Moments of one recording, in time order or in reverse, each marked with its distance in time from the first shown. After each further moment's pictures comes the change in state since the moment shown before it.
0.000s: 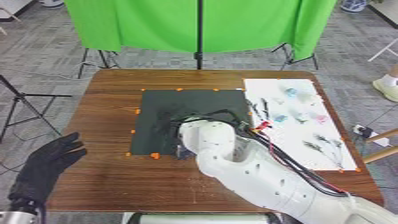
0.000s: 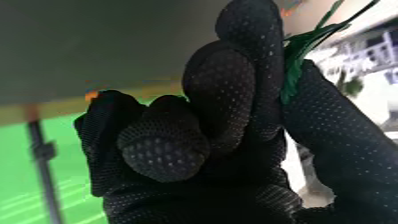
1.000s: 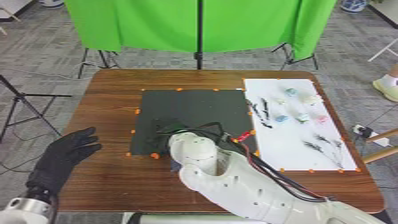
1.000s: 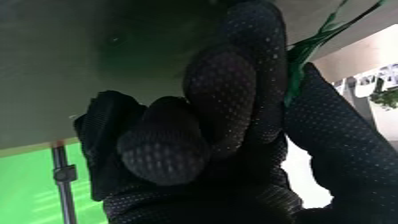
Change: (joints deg) left arm -5.2 2.7 3.2 1.8 0.3 -2.5 -3.4; right arm -2.1 -5.0 -3.2 5.5 -2.7 4.1 7.4
